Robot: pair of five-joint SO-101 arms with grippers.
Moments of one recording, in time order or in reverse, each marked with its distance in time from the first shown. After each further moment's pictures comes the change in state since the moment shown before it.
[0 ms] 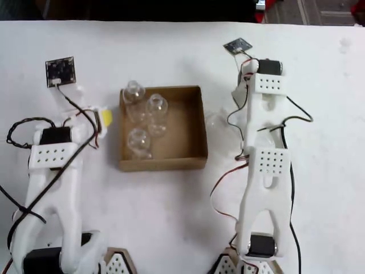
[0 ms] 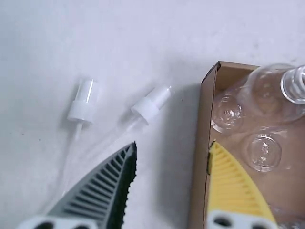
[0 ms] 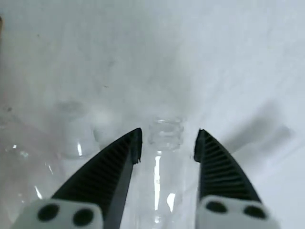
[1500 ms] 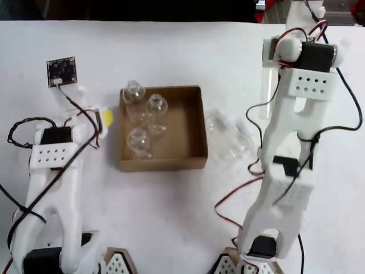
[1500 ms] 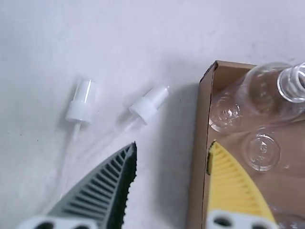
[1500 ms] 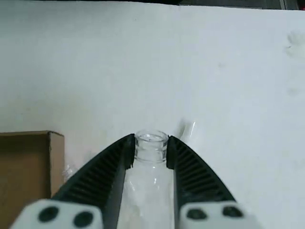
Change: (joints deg) left arm 0.4 0.0 0.0 0.0 0.0; right arm 2.8 -37.3 5.0 5.3 -26.3
